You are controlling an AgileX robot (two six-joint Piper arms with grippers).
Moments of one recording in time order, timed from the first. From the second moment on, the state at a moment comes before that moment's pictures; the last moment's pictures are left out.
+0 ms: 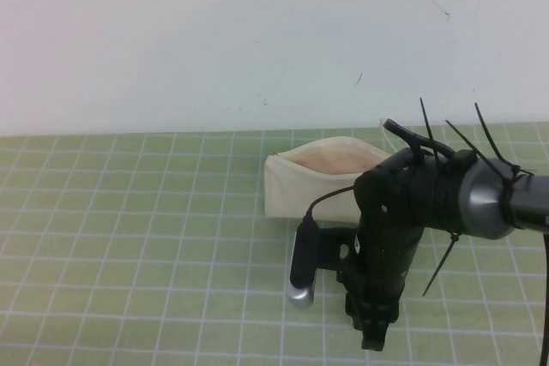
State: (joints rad) right arm 0.66 2.05 -1.37 0.03 0.86 -0.77; left arm 0.06 -0.01 0.02 -0.09 0.37 -0.06
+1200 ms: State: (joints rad) right arm 0.52 2.06 -1.72 -0.10 0.70 -0.40; left arm 0.06 -0.01 0.02 -0.09 0.37 -0.06
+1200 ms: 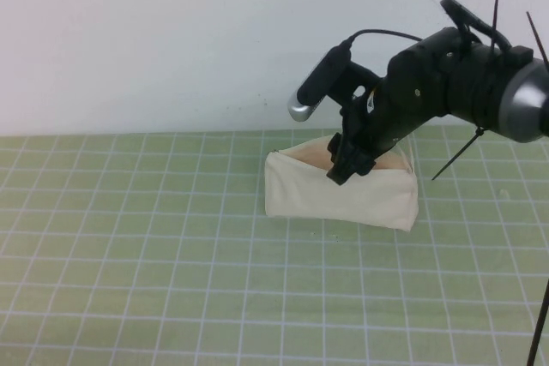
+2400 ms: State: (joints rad) right arm 0.52 0.75 -0.67 0.01 0.77 -0.19; left arm 0.06 -0.01 0.02 -0.09 0.37 -0.06
